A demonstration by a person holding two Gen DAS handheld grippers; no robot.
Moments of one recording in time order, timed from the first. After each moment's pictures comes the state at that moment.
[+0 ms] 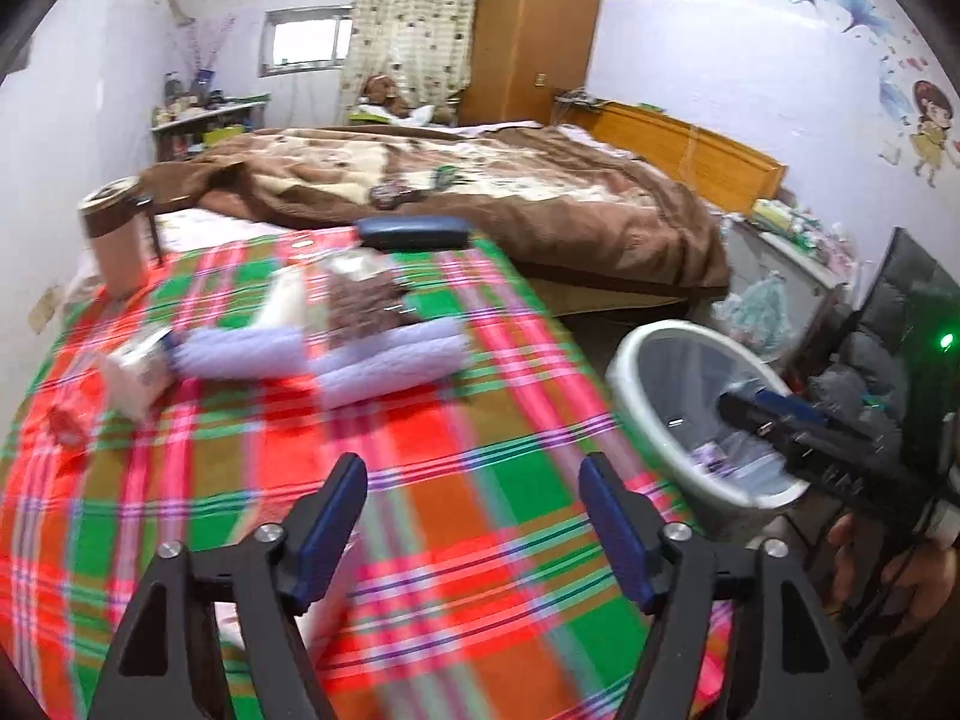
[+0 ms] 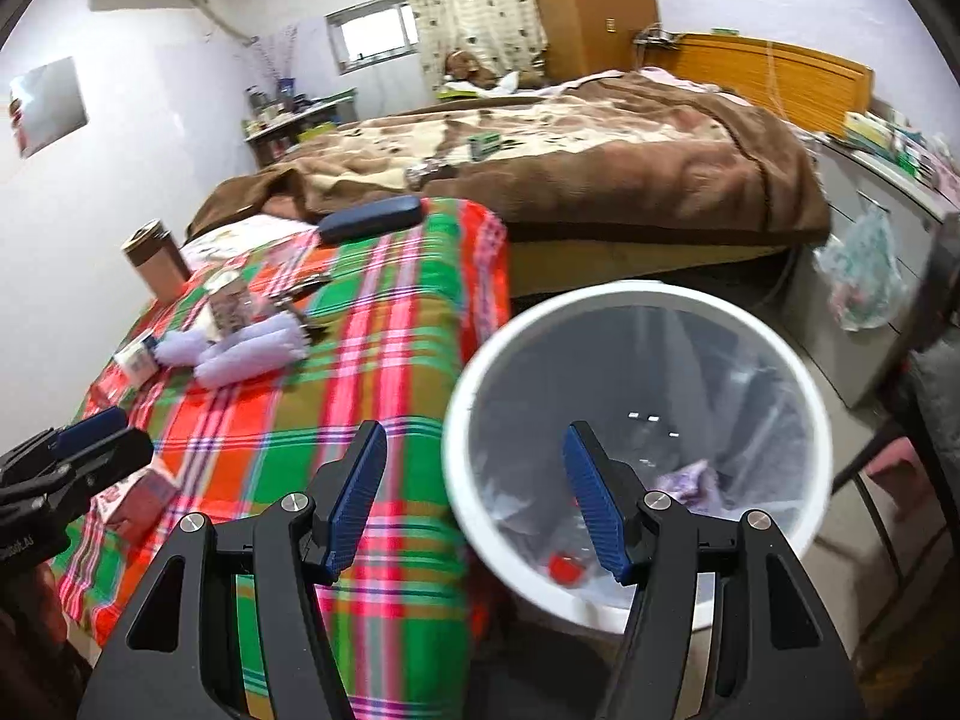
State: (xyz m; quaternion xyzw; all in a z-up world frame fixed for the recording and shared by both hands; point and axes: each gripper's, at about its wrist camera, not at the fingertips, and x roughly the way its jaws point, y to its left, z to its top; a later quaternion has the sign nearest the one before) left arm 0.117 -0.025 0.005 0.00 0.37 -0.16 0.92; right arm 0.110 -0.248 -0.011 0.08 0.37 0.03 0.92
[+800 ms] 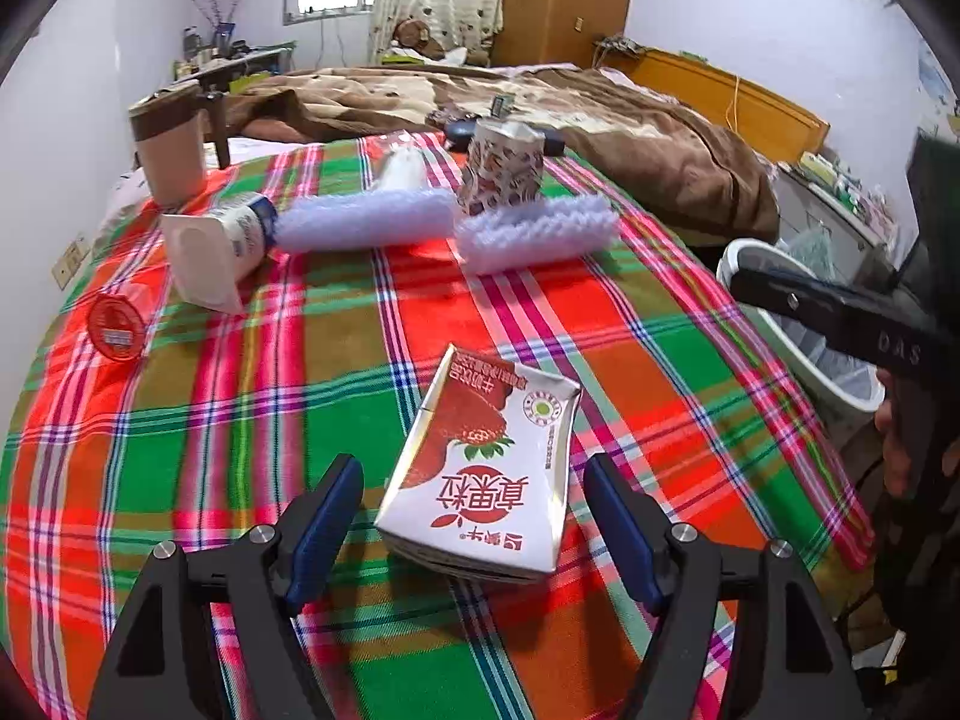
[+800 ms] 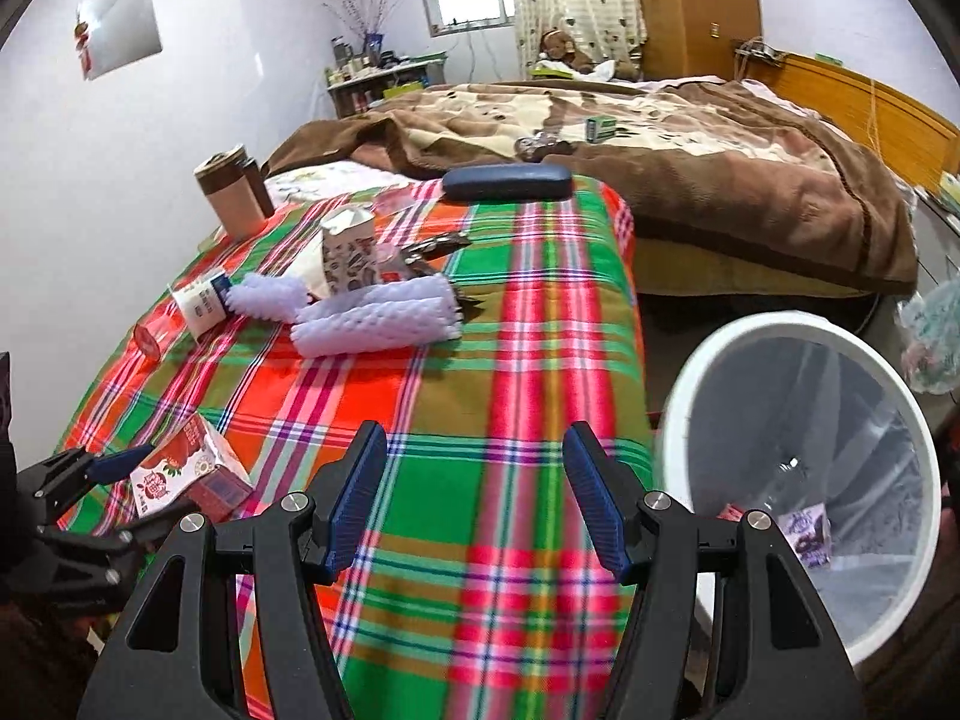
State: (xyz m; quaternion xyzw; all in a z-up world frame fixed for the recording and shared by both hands) left arm 0.120 0.047 -0.052 0.02 0.44 -0.14 0.89; right arm 0.136 -0.164 -0.021 0.02 0.39 0.11 0.91
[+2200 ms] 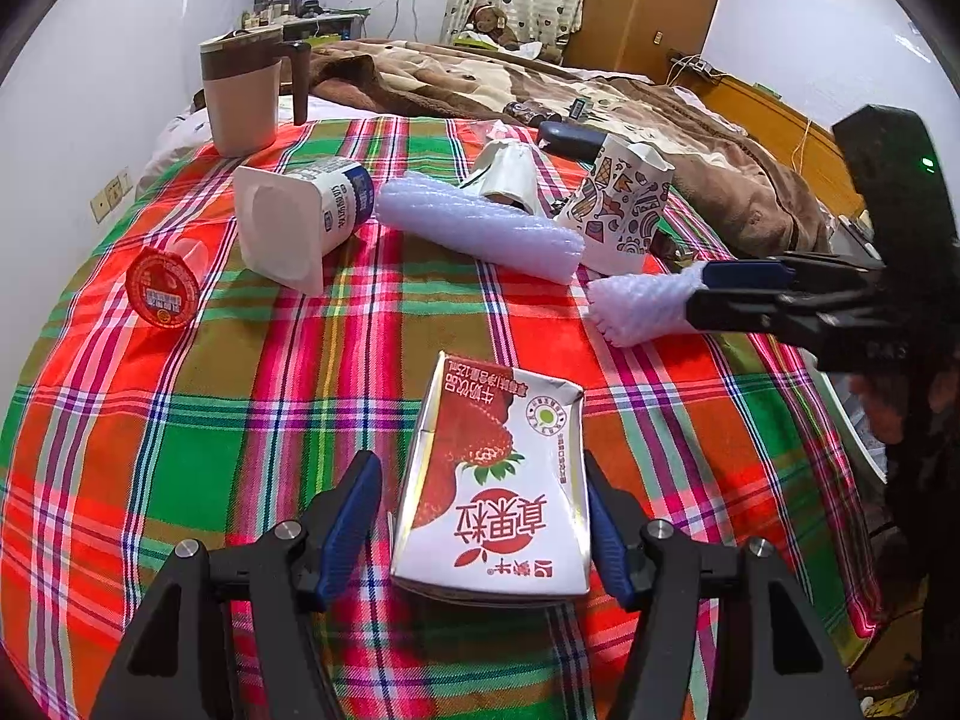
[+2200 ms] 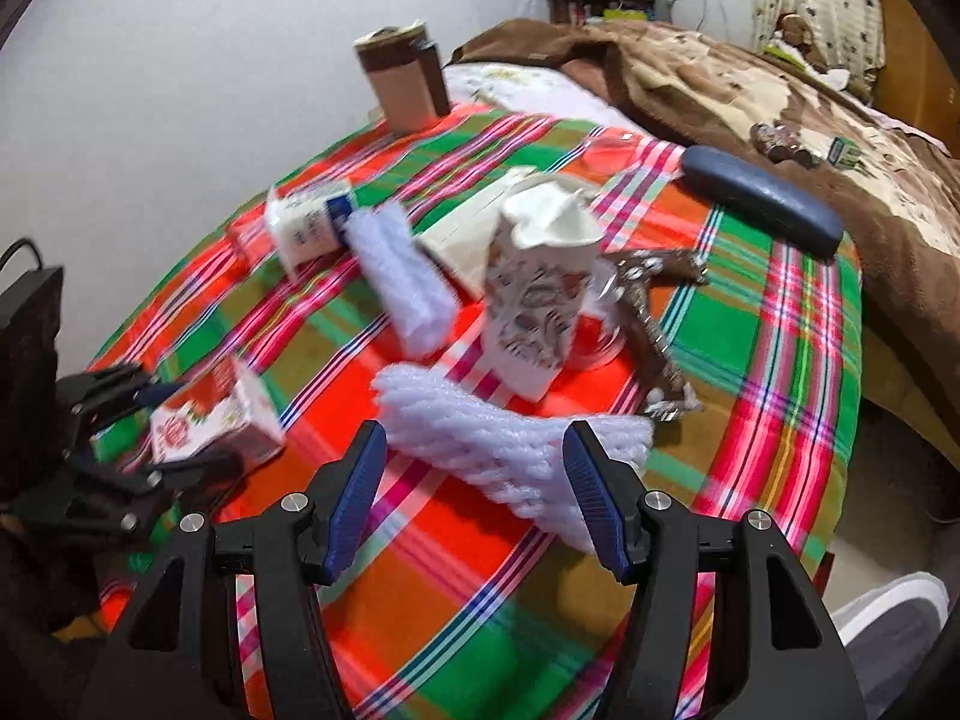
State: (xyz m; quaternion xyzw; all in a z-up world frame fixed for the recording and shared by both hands) left arm 0.151 0.087 -0.056 -0.05 0.45 -0.07 0.89; right arm 0.211 -0.102 -0.025 -0.10 0.46 0.35 0.81
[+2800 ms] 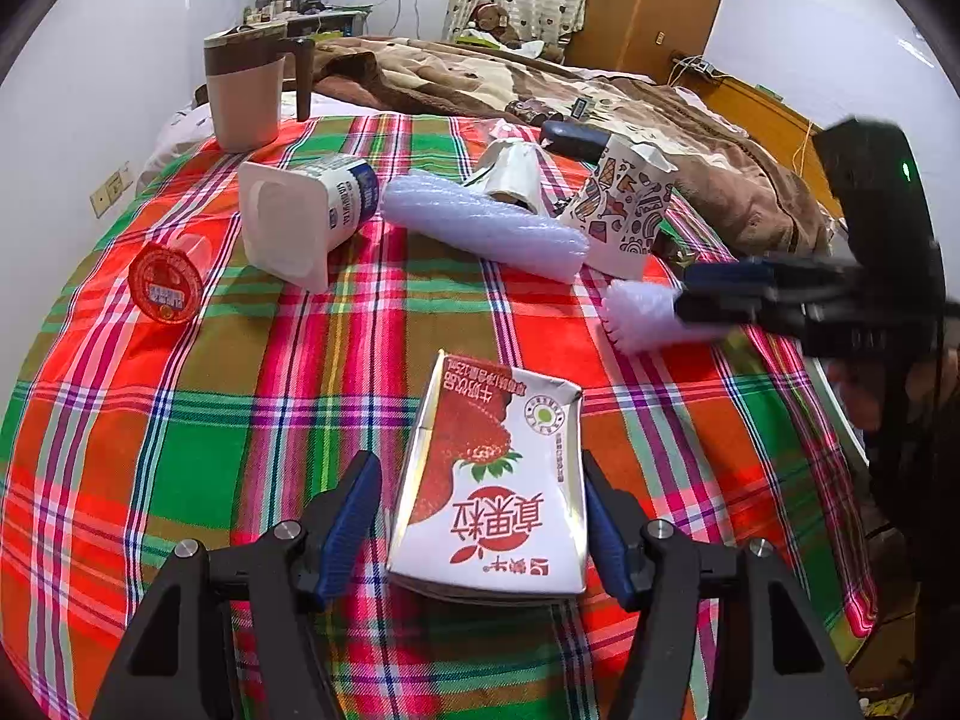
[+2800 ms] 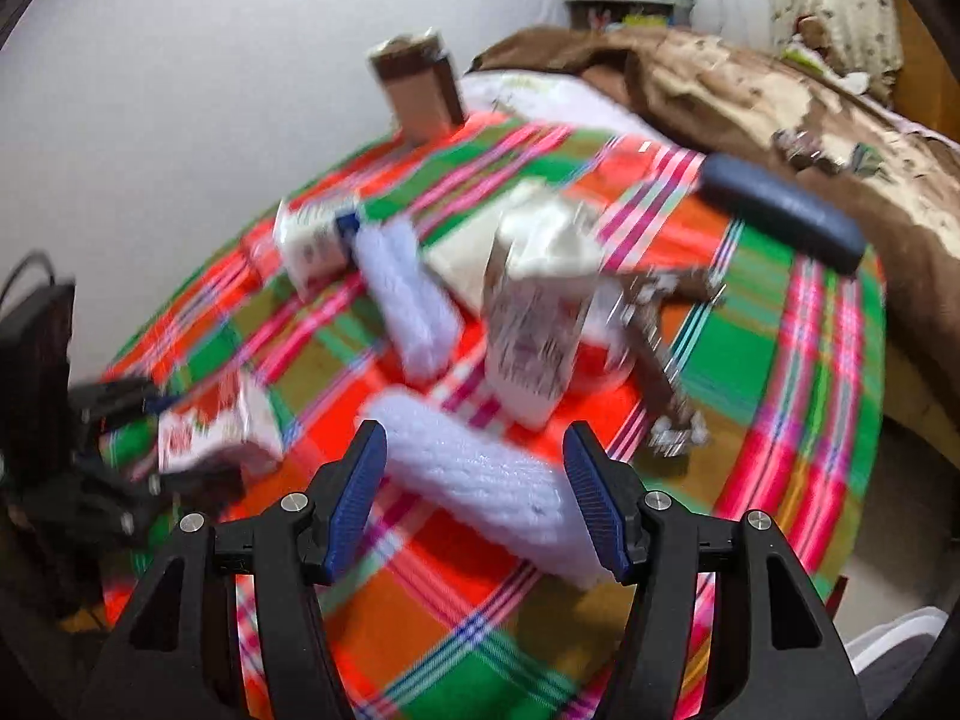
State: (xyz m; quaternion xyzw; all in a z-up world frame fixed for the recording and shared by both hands) left arm 0.152 0.088 -0.055 -0.05 0.46 -0.07 0.88; right arm 0.225 -0.107 -0.037 -0.08 0.46 0.39 0.79
